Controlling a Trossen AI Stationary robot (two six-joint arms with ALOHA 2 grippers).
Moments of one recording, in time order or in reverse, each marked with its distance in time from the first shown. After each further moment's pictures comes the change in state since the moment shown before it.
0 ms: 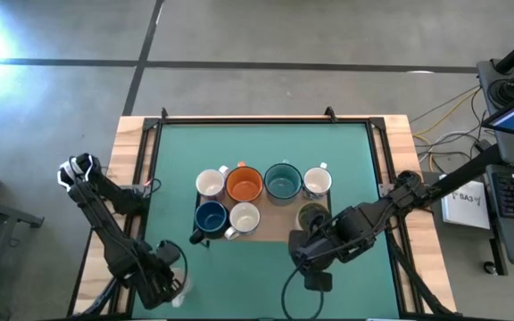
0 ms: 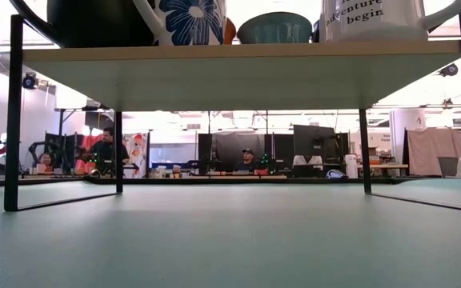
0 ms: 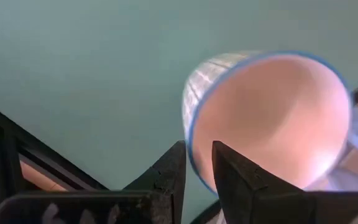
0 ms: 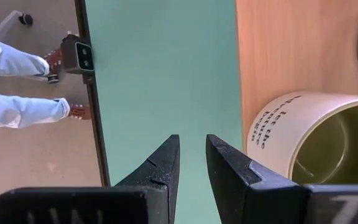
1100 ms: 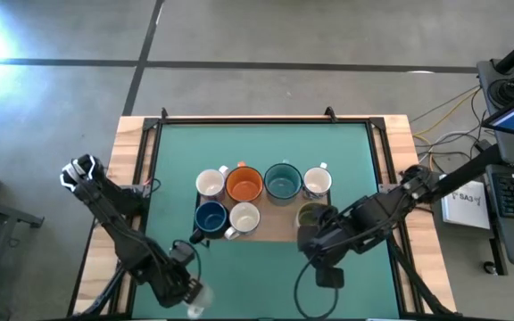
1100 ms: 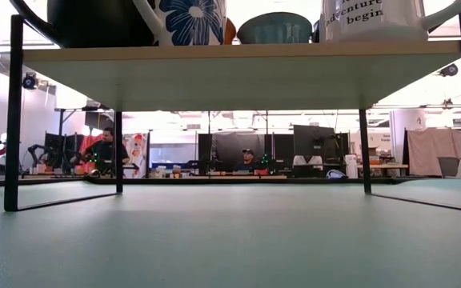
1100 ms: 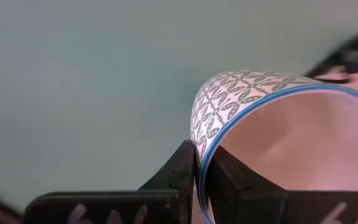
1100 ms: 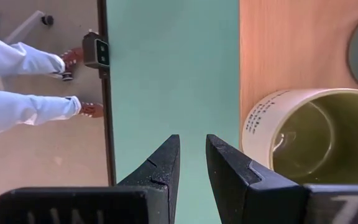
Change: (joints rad) left arm 0.108 0.024 0.068 0.160 -0.025 -0.066; right arm 0.006 -0.068 0.000 -0.009 -0.026 -0.054
